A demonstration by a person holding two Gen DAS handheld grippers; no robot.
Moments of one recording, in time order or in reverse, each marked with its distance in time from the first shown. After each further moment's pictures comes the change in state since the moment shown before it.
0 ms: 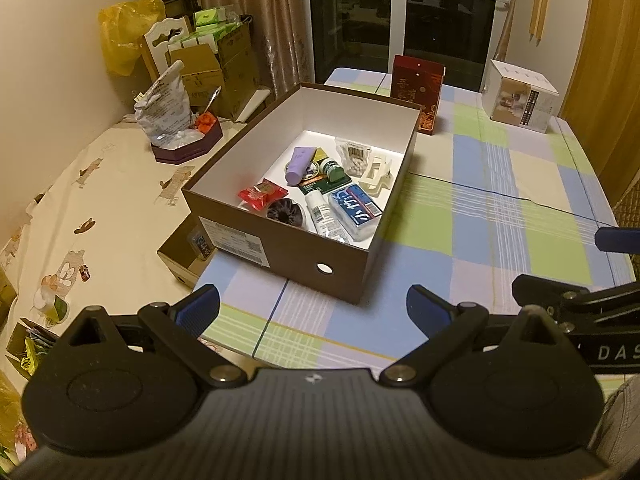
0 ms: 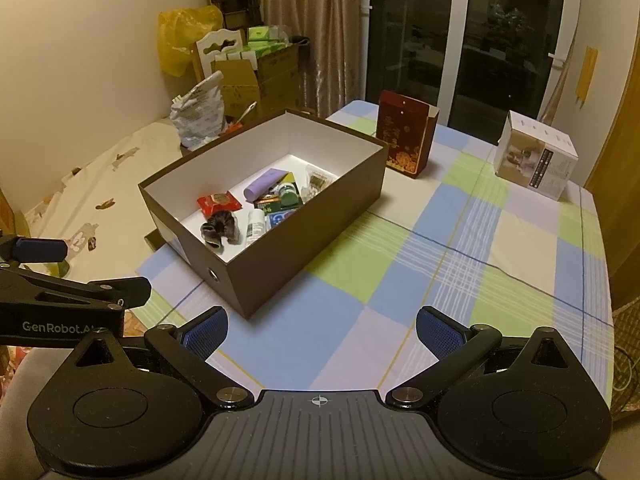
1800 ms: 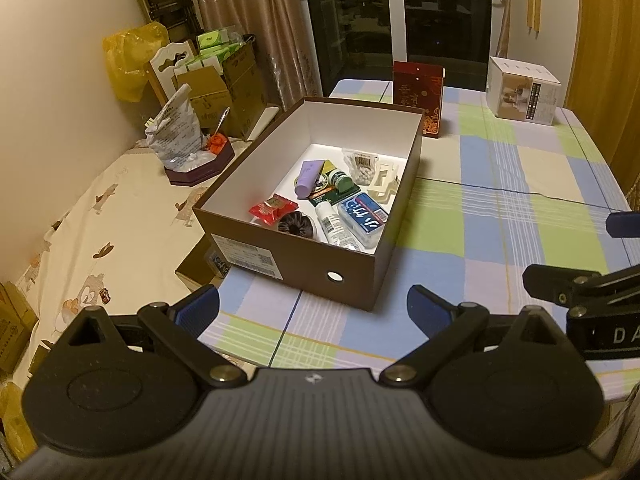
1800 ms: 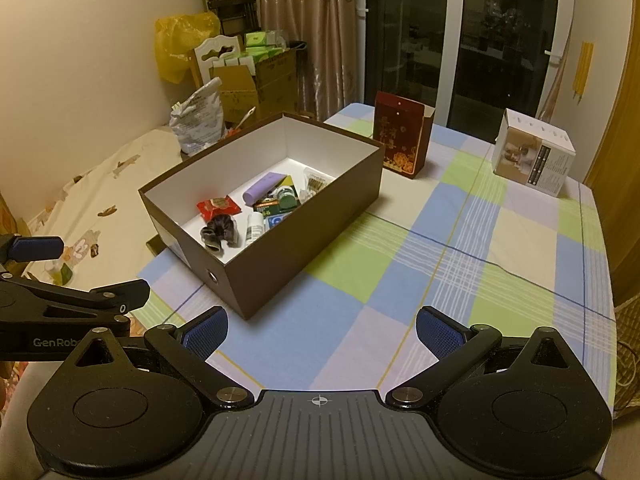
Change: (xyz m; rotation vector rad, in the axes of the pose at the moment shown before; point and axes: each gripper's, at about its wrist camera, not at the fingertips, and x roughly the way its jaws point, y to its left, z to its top) left arm -0.003 -0.011 -0.005 0.059 -0.047 0.066; right arm -0.003 -0.008 -0.002 0.021 -0.013 0.011
